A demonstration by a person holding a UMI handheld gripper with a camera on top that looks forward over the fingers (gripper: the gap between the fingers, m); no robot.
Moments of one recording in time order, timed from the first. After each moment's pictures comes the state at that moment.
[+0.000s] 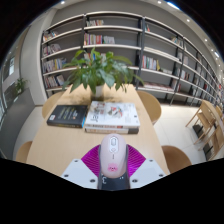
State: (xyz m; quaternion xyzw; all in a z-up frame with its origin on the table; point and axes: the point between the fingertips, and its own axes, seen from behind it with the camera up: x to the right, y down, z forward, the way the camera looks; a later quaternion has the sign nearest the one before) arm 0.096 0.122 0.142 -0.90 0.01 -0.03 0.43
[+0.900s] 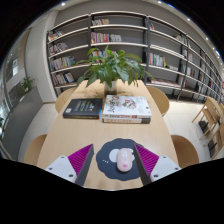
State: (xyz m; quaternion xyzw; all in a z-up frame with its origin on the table) arm 0.036 0.059 0.147 -0.91 -0.01 0.01 0.41
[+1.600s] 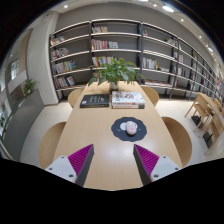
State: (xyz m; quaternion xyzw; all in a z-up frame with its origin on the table) arm -0.041 -0.162 0.205 -0.90 0.02 -0.01 0.43
